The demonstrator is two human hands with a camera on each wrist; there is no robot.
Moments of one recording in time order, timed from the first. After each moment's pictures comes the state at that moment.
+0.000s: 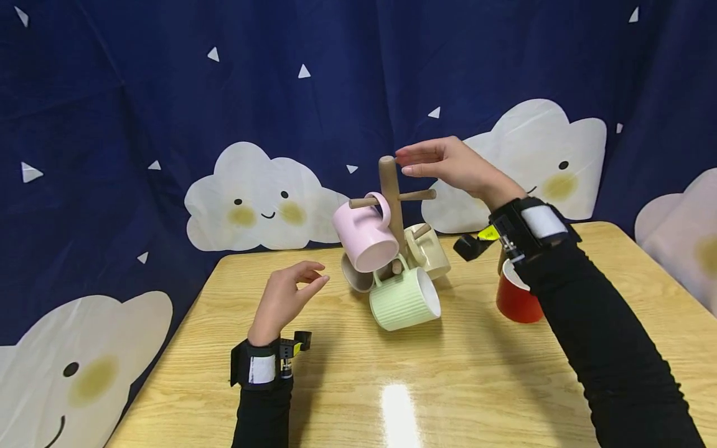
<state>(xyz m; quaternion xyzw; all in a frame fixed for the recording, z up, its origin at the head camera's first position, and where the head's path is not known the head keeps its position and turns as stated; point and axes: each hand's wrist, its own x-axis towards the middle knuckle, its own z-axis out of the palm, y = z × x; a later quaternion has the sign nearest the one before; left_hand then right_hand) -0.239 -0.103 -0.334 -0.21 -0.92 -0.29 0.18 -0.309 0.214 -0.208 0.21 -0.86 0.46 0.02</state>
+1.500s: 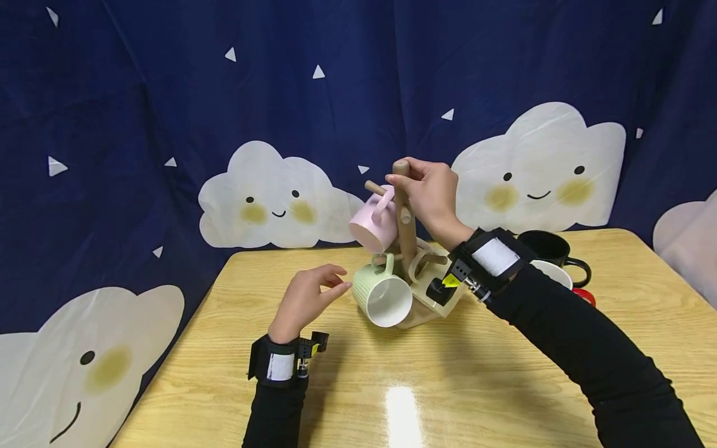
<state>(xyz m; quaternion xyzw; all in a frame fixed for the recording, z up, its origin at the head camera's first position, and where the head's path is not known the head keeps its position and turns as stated) -0.242 -0.081 -0.335 -0.24 -0.92 -0.27 0.14 -0.285 0.147 -0.232 0.03 -0.79 0.56 0.26</state>
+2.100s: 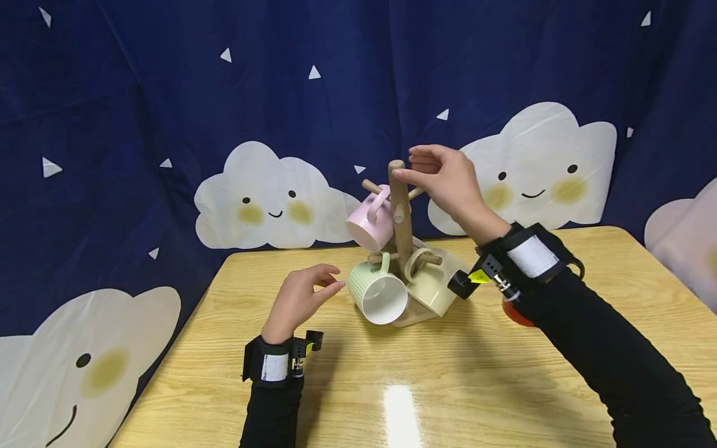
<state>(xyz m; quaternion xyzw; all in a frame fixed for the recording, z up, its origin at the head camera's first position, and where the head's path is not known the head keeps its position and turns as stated) -0.239 -0.085 -0.332 -0.24 -0.93 -0.26 0.14 -0.266 0.180 -0.215 0.06 -0.83 0.52 0.19</state>
